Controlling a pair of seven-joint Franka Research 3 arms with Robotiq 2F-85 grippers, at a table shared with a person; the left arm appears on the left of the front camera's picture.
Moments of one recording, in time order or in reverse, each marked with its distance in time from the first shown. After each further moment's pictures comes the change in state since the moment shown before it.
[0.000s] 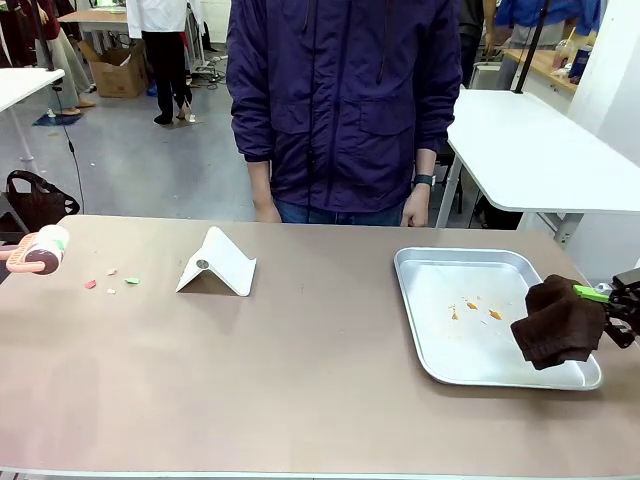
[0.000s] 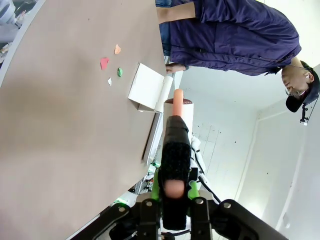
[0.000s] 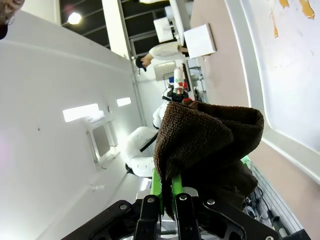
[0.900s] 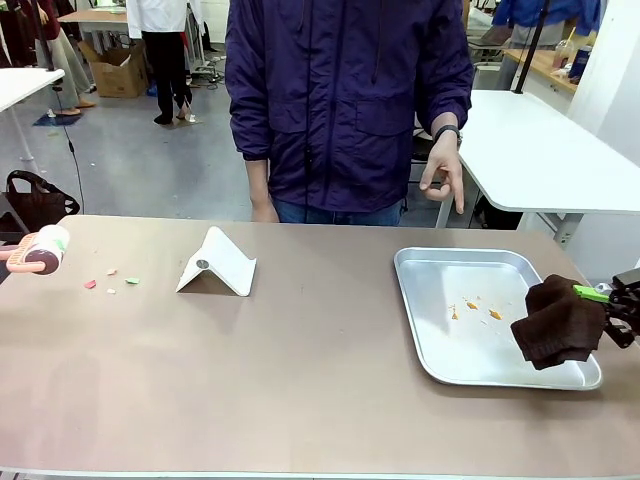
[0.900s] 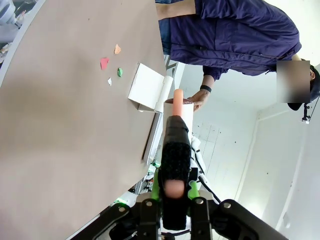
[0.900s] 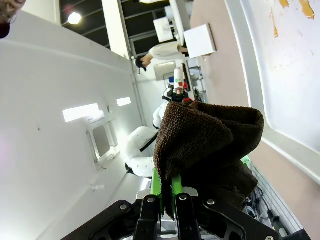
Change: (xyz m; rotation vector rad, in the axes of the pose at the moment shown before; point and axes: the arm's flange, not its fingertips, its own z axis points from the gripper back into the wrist) left arm 0.000 0.000 0.000 0.000 0.000 0.000; right arm 0.000 0.000 0.000 0.000 0.000 0.000
